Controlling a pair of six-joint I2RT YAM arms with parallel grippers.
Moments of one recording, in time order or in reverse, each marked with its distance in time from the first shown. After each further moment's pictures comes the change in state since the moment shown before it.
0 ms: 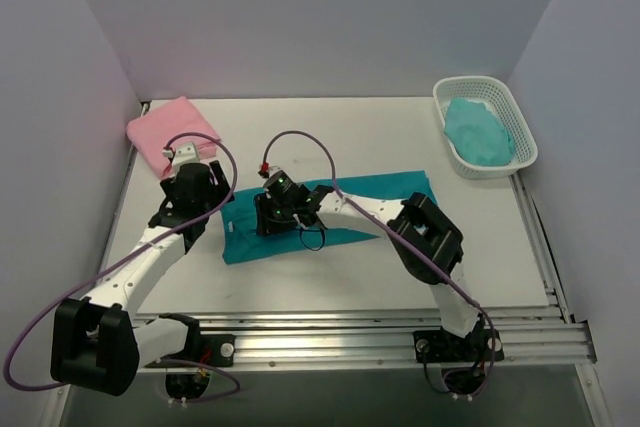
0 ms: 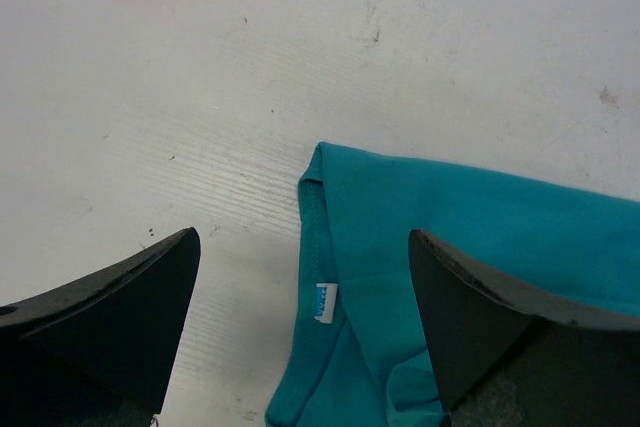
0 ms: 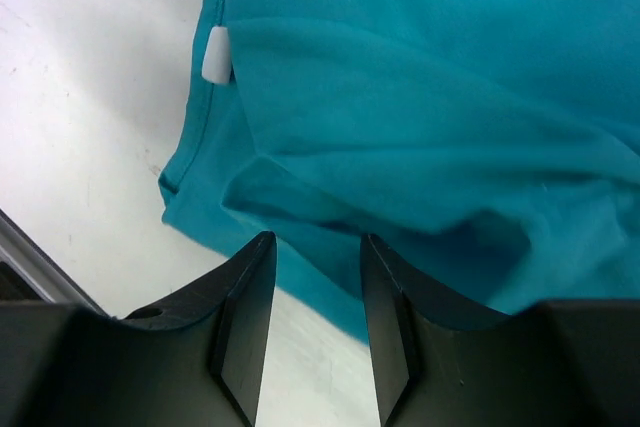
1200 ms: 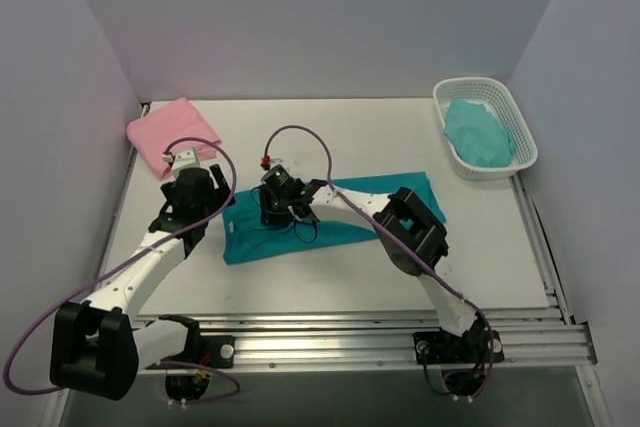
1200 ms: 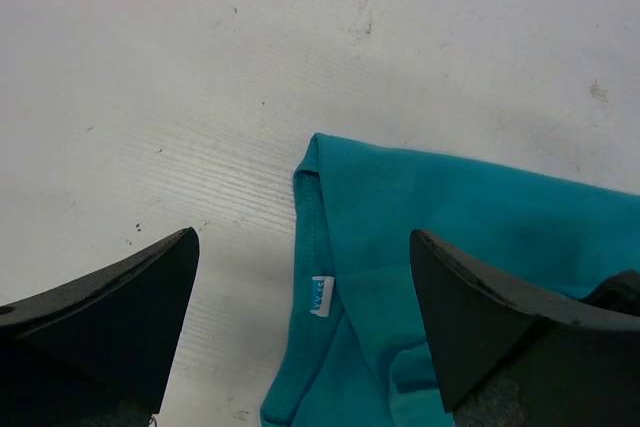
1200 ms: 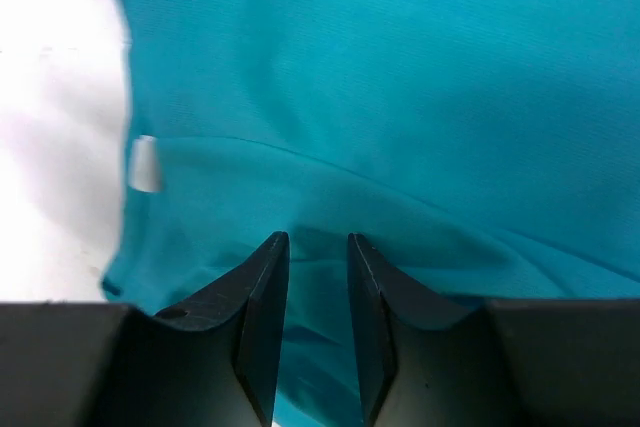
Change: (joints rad) left arm 0.003 -0.011 -0.035 0.031 0.025 -0.018; right arm -0.035 0.113 0.118 -0.016 0.094 -0.017
